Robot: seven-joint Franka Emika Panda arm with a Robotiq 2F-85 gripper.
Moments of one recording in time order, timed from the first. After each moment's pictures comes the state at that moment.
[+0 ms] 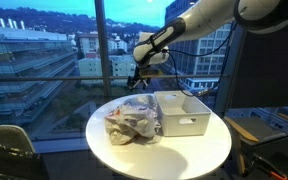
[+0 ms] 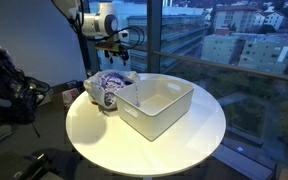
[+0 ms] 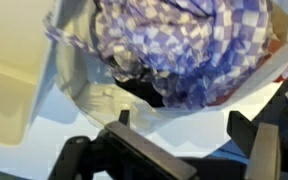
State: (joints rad) arm 0.23 0.73 0.01 -1.38 -0.02 2.38 0.14
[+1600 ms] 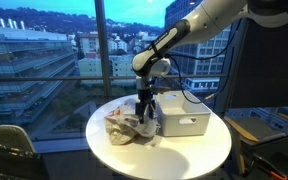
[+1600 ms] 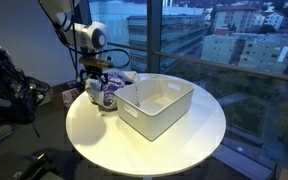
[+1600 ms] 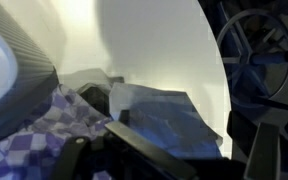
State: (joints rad) arm 0.16 0.68 0.20 -1.63 0.04 2.05 -0.23
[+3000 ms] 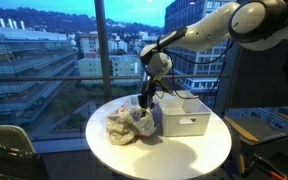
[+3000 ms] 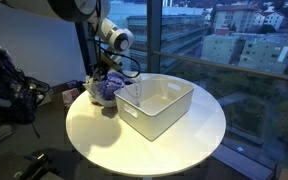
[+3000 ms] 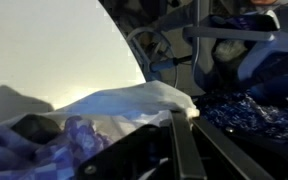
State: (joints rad) arm 0.00 0.89 0.25 -1.27 0.40 1.60 -0.36
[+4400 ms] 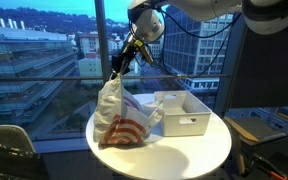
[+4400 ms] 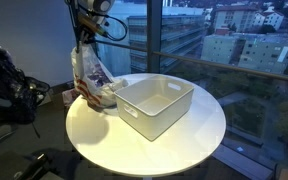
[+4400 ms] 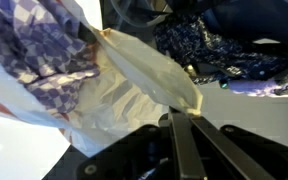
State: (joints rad) arm 0.11 0.73 0.28 -1.13 0.48 1.79 -0.33
